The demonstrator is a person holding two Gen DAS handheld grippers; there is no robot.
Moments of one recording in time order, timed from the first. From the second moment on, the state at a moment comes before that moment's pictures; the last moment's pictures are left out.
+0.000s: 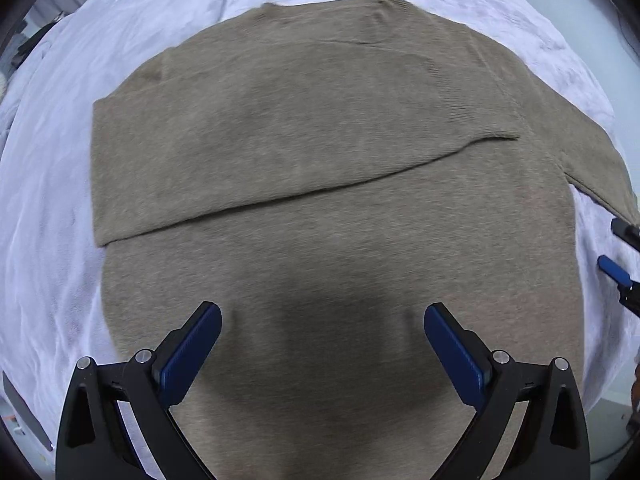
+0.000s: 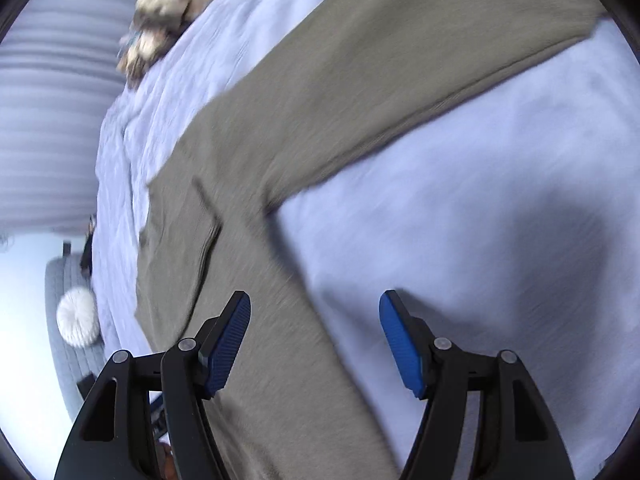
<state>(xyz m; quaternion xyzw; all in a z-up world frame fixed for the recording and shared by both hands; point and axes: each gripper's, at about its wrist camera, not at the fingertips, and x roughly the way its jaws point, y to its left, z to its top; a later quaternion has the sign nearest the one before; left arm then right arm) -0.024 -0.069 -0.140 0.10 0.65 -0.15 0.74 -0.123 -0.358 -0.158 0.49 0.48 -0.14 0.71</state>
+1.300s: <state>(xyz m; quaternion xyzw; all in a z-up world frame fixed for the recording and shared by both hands) 0.027 -0.136 -0.116 0.08 0.59 -0.17 0.79 -0.084 -0.491 -0.107 0.66 0.17 0.04 0.73</state>
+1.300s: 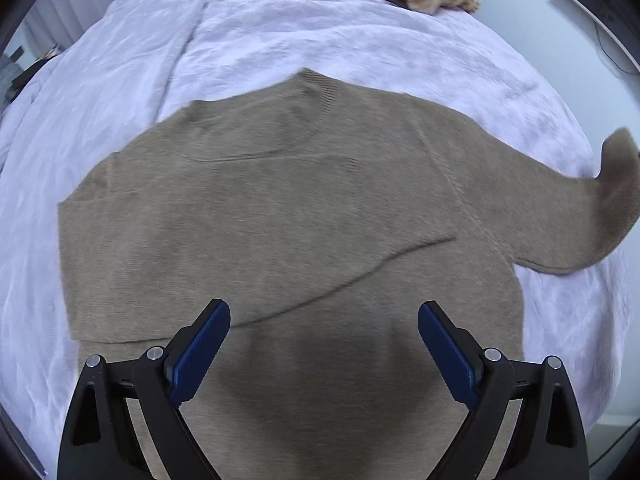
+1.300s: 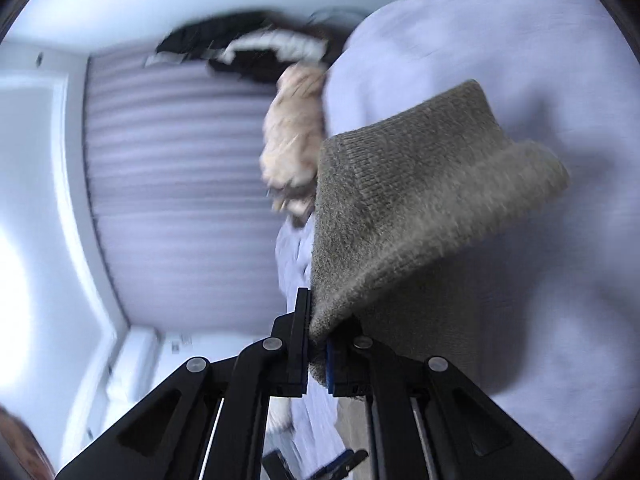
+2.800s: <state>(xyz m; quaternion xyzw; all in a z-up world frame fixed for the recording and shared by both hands) 0.109 0.019 -0.177 -0.27 0.61 -0.22 0.71 0.083 -0.165 -0.166 0.33 0.59 0.15 0.72</state>
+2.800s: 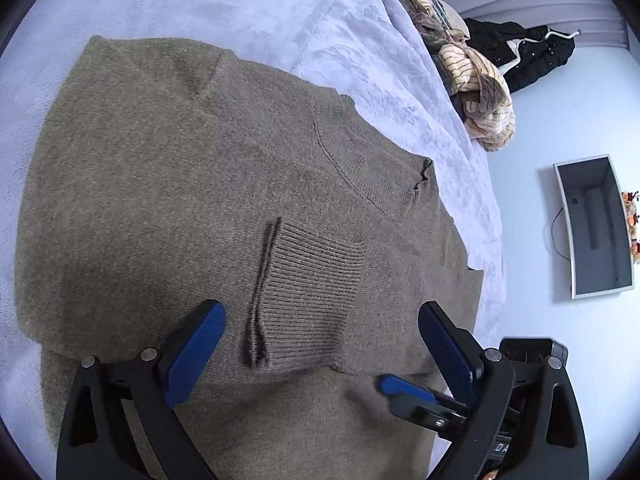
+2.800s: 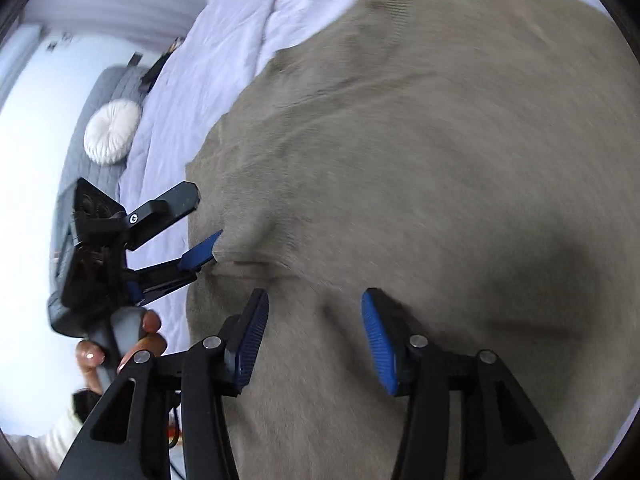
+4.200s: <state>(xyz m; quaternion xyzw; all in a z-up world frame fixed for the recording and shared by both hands) 0.106 0.024 -0.161 -0.18 0.61 -0.21 0.74 -0.015 -0.358 -0.169 0.49 0.43 -0.04 0.76</state>
